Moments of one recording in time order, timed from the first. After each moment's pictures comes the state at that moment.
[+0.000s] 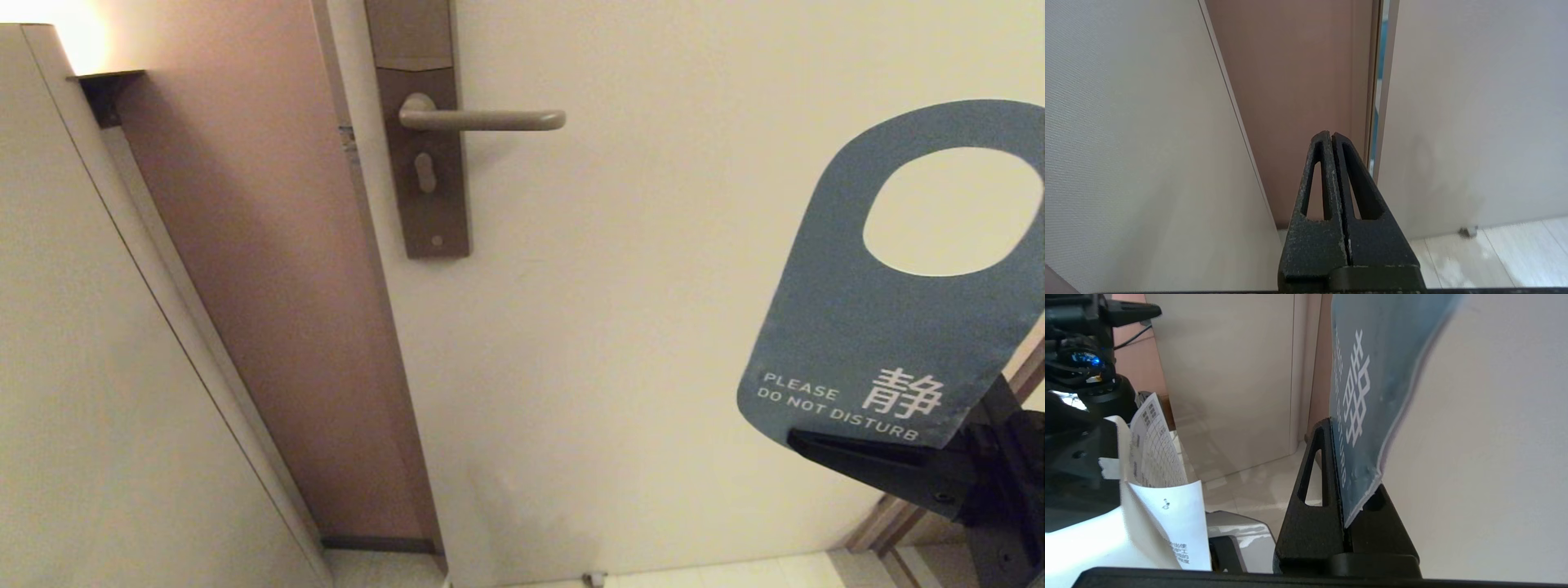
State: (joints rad) left arm 0.00 0.03 0.00 0.00 -0.01 0.06; right arm 0.50 1.11 -0.54 -0.39 0.55 -0.13
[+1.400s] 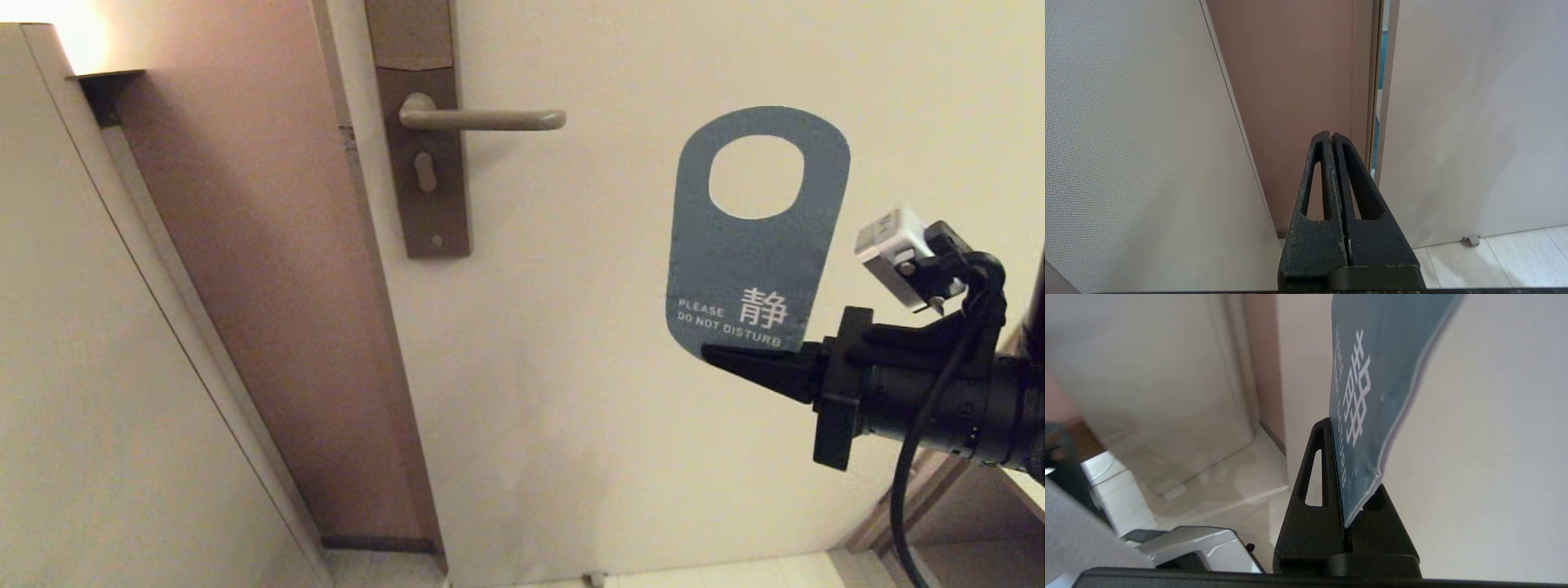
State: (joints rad) left arm 0.00 0.00 0.00 0.00 -0.01 0.06; right arm 0.50 1.37 -0.71 -0.39 0.32 -0.09
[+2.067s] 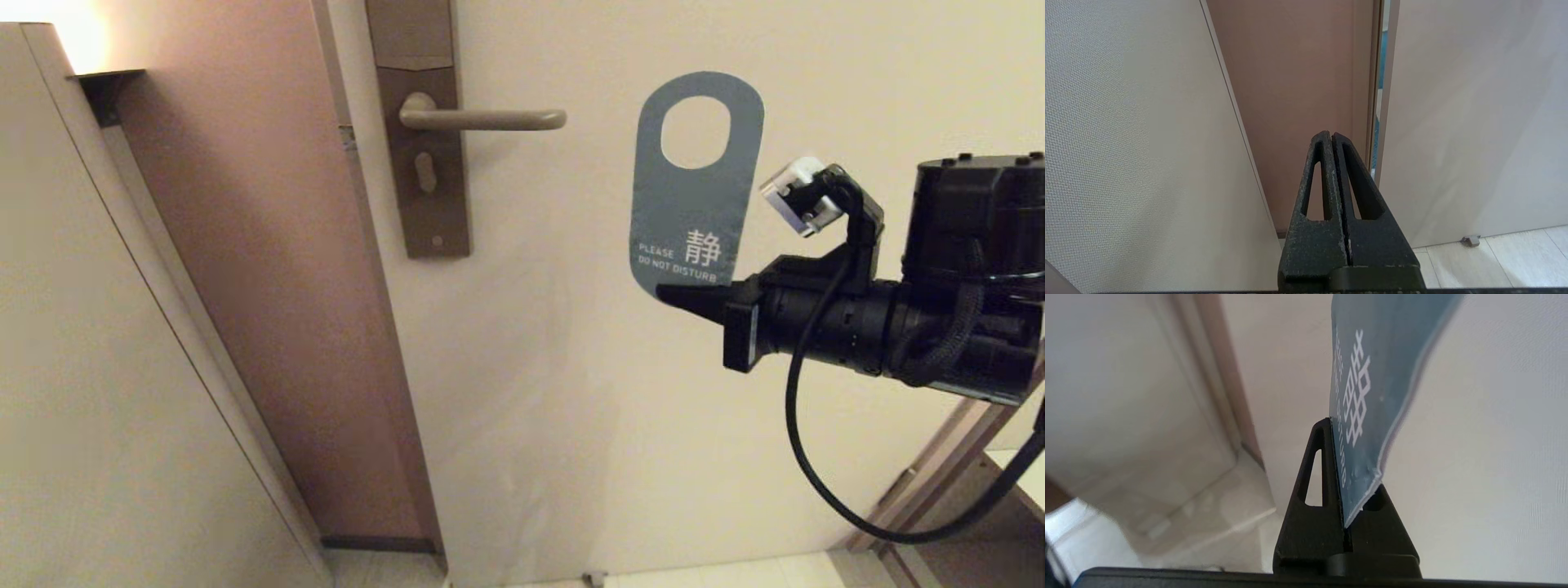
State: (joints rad) left arm 0.00 0.00 0.00 0.00 -0.01 0.06; right arm 0.50 1.56 -0.94 -0.39 0.23 -0.02
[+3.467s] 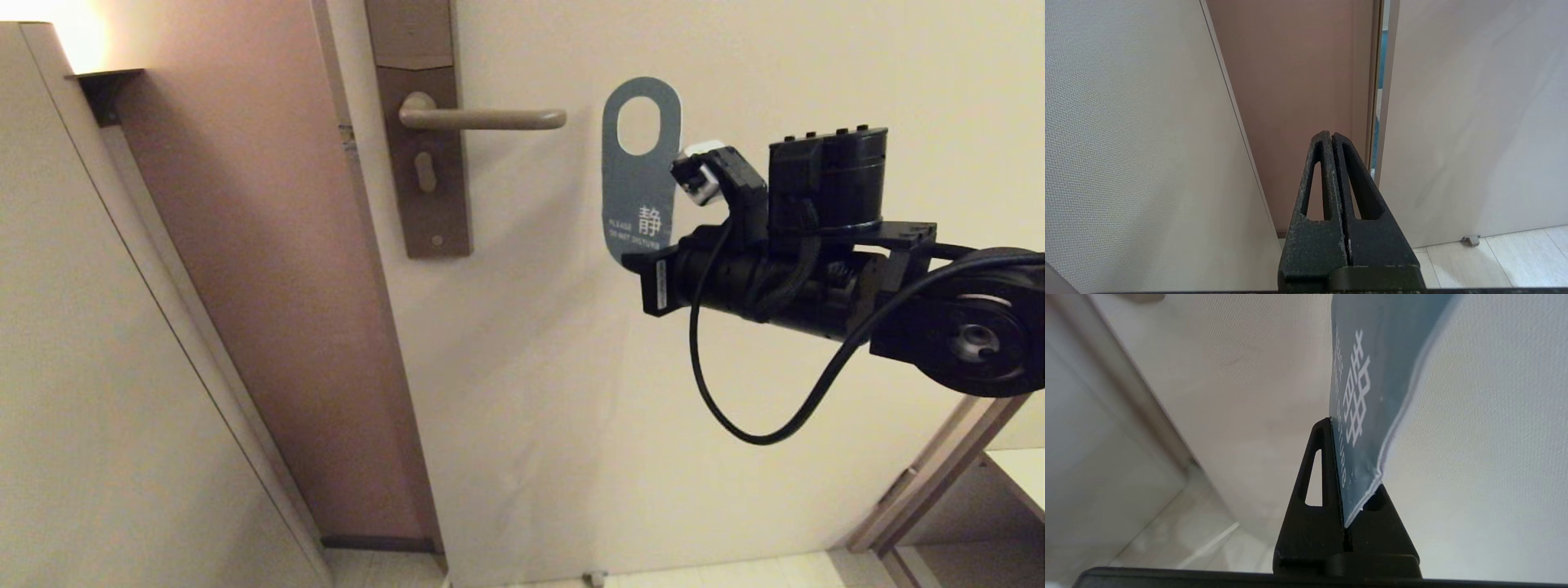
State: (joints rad) left arm 0.00 0.00 0.00 0.00 -0.01 0.06; right arm 0.56 1.78 -1.21 -0.29 -0.05 0.00
